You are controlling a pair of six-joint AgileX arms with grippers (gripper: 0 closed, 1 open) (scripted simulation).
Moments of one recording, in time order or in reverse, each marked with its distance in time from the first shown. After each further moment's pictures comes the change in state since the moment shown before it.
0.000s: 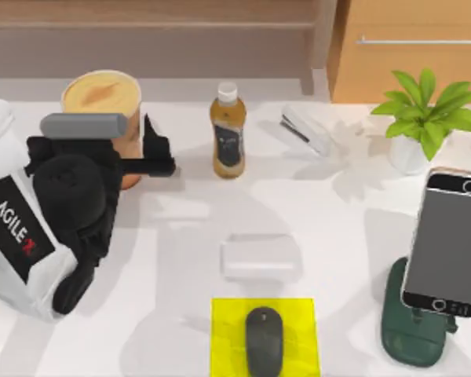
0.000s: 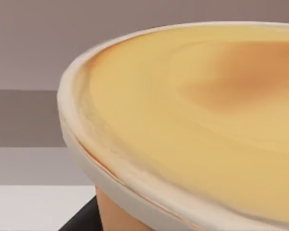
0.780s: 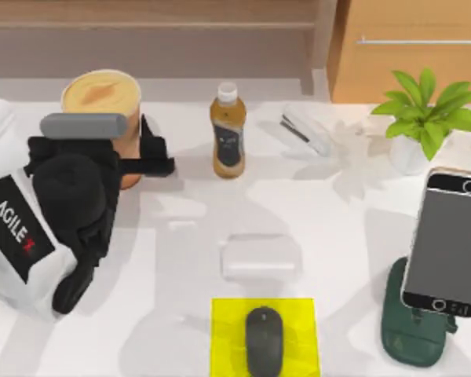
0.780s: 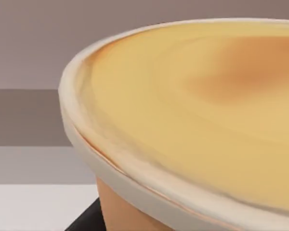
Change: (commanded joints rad) left arm 0.000 0.000 0.000 0.000 0.000 0.000; right arm 0.000 0.000 0.000 0.000 0.000 0.000
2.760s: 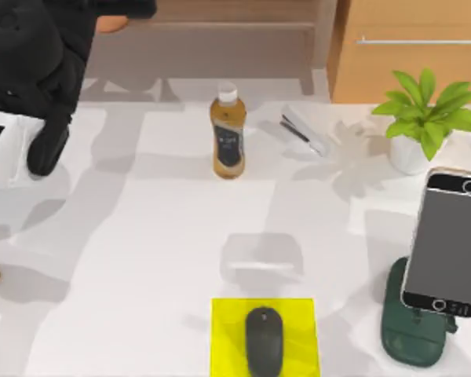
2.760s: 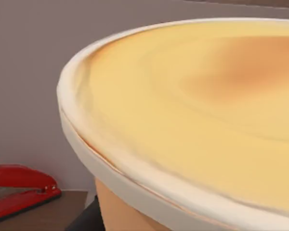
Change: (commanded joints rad) left arm 0.110 -0.266 0.368 -0.335 0.181 0.024; right arm 0.000 0.000 0.000 0.000 0.000 0.000
